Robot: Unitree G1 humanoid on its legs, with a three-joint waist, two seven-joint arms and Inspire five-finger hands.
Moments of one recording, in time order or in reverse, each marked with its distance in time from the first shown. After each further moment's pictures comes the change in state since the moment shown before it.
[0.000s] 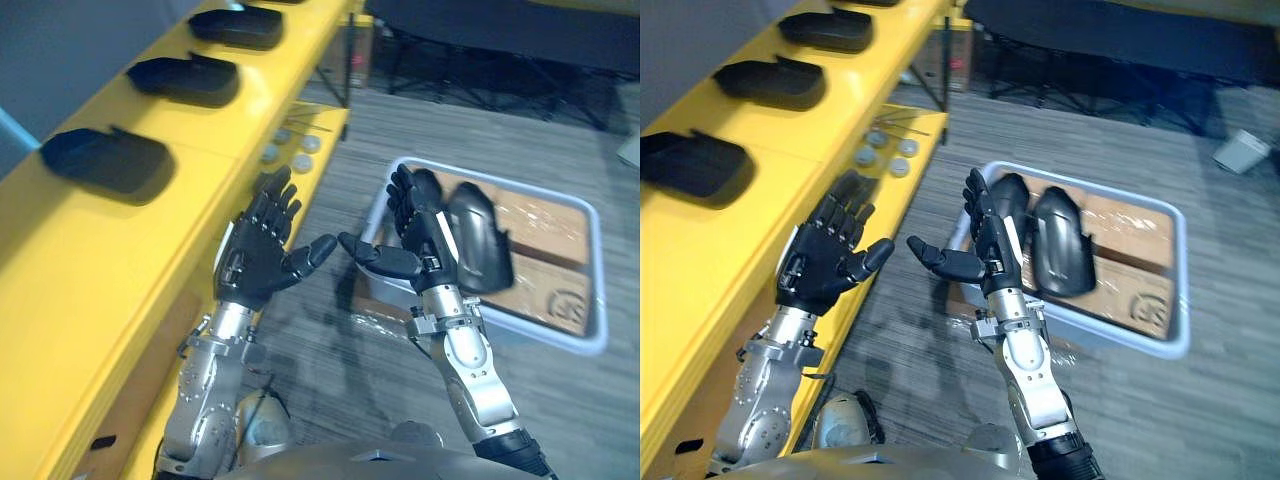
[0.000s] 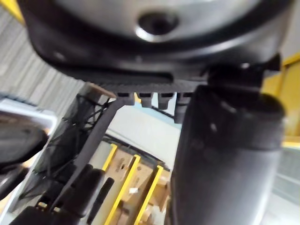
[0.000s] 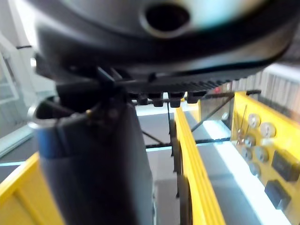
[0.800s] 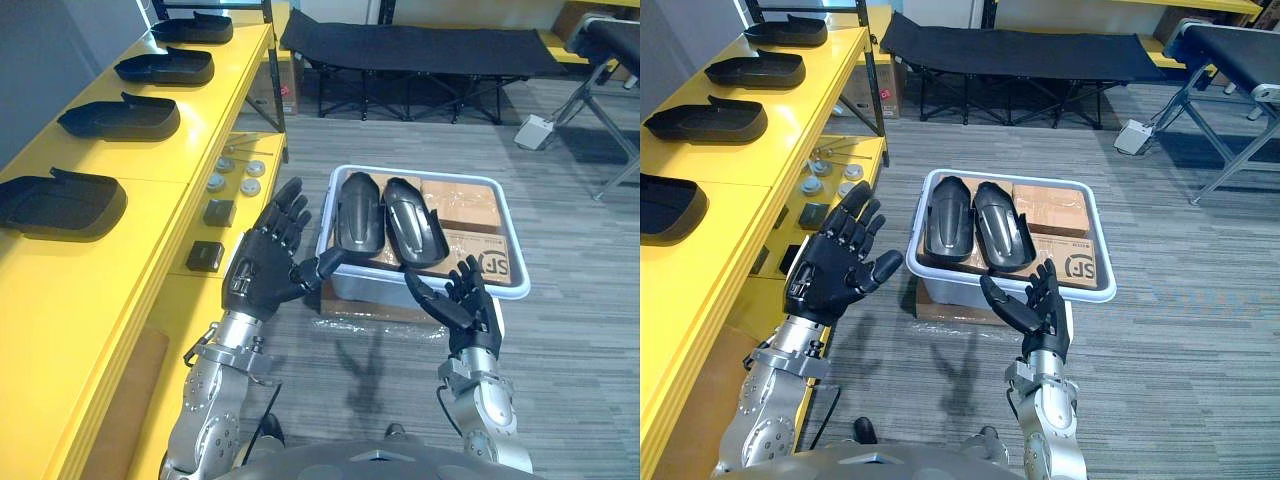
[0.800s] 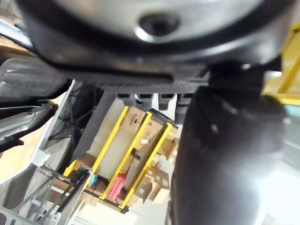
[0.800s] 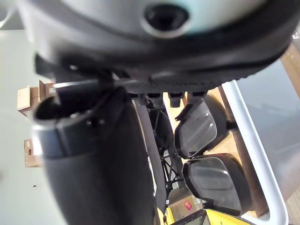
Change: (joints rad) left arm 0.023 -0.009 0.018 -0.037 0.042 0.026 -0.044; right arm 0.244 0.132 -0.198 0.112 0.182 0.040 -0.120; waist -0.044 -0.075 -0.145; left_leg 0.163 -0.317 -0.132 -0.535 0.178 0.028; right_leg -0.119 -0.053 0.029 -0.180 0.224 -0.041
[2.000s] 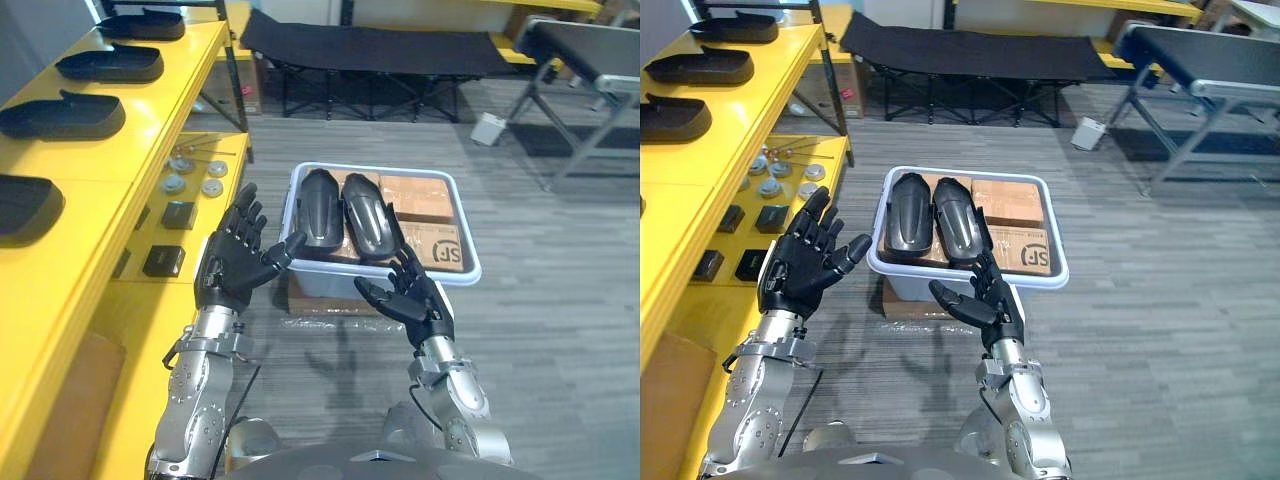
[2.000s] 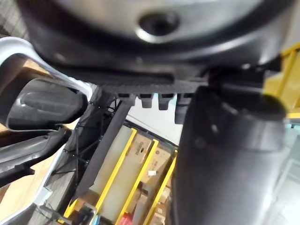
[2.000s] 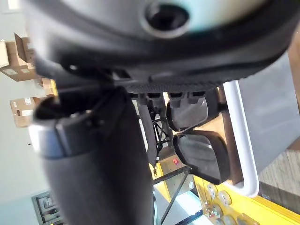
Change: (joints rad) left arm -0.038 0.023 0.047 0.087 0.032 -0.002 0.192; right arm -0.064 -0.036 0.125 0.037 0.012 0.052 0.184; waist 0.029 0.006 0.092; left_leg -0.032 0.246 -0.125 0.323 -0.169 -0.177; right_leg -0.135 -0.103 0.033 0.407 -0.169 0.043
